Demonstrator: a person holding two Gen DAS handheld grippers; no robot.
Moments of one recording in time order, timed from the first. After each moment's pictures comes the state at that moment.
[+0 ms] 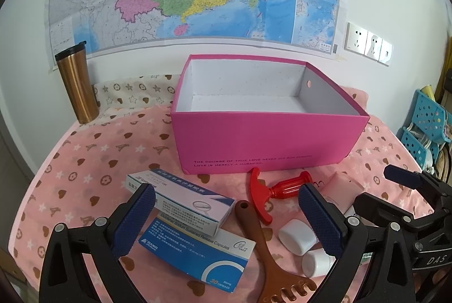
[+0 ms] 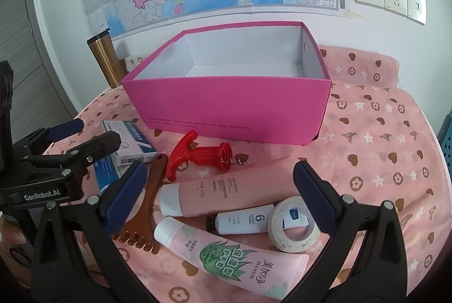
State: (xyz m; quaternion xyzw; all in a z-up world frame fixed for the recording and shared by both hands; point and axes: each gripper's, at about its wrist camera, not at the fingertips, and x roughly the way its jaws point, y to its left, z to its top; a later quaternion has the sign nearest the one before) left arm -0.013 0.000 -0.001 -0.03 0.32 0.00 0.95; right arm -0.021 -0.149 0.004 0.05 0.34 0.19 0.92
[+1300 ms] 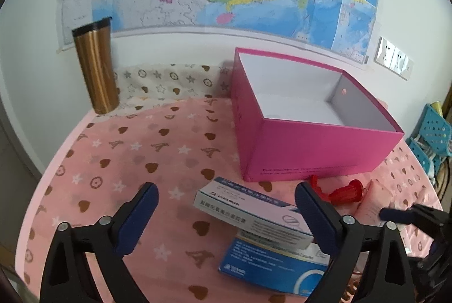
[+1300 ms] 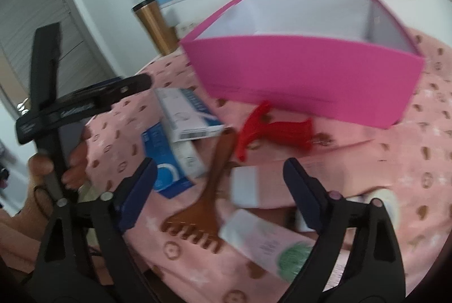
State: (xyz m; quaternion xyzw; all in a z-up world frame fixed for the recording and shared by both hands) left arm 0.015 0.096 -0.010 -0.06 0.35 0.00 0.94; right arm -0.011 -0.090 -0.015 0.06 0.40 0.34 0.85
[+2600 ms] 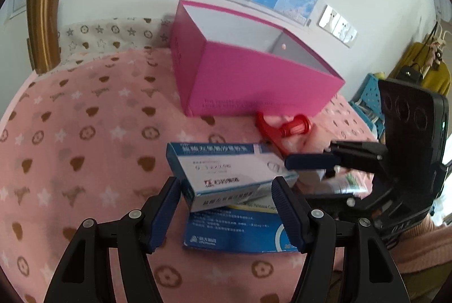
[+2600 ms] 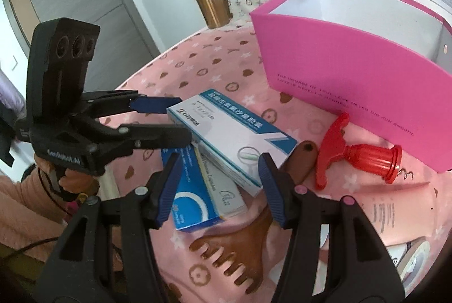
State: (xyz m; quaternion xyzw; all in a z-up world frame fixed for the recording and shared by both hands) left arm -0.018 0.092 -0.046 -0.10 0.41 -0.17 0.89; right arm -0.004 -0.031 -0.025 -0.01 0.41 0.44 0.80
